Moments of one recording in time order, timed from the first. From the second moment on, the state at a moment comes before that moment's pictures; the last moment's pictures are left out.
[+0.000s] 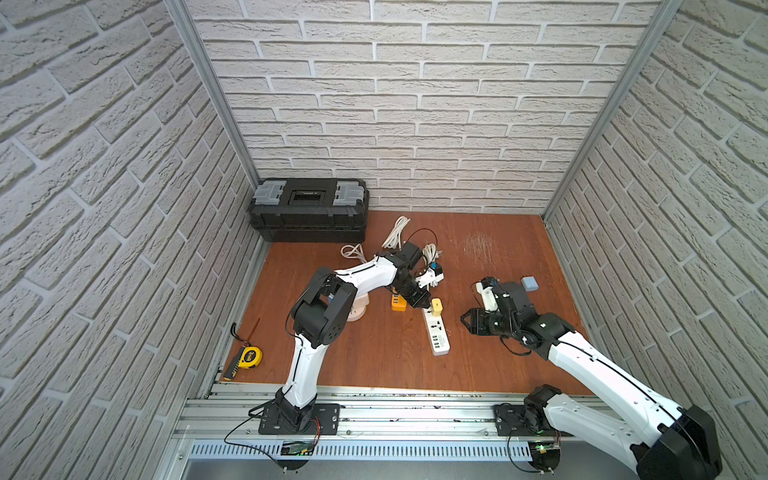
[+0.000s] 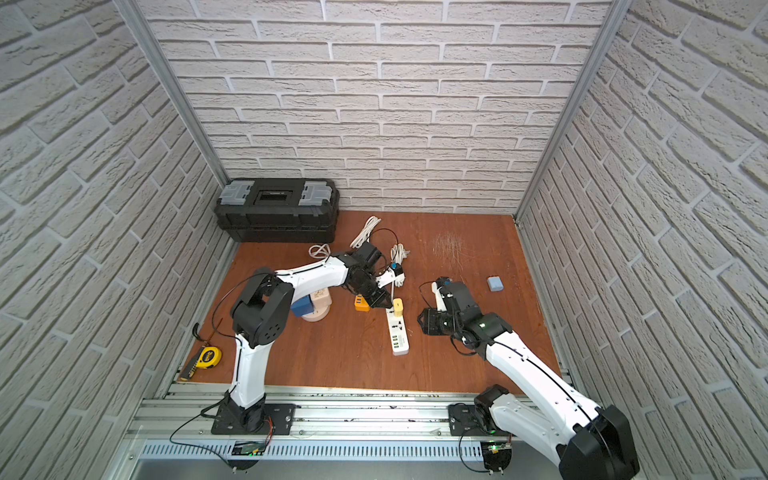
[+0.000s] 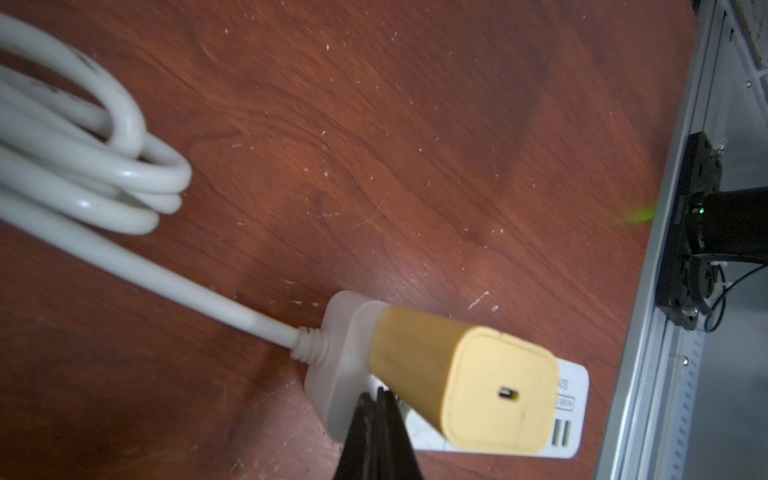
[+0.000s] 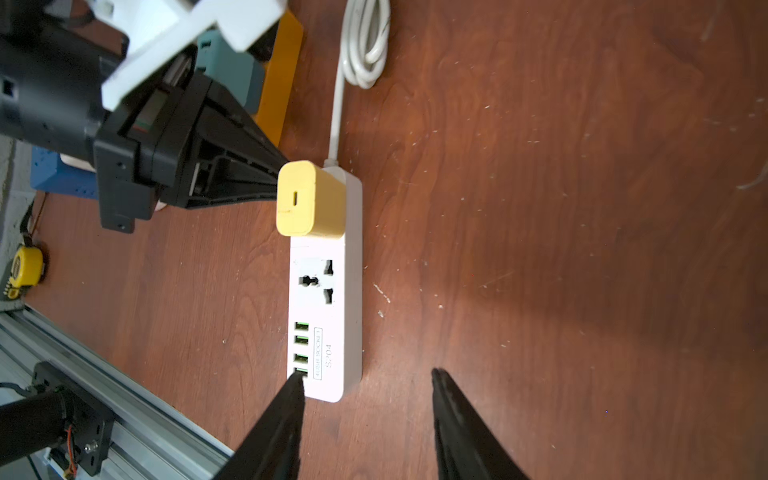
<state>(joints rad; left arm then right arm) -0.68 2.09 1.52 -0.67 0.55 0.25 0.48 1.01 0.67 -0.60 -0.11 0.47</state>
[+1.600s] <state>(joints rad) -0.68 2.09 1.52 -0.67 0.55 0.25 0.69 1.48 0.85 -0.38 0.18 0.47</state>
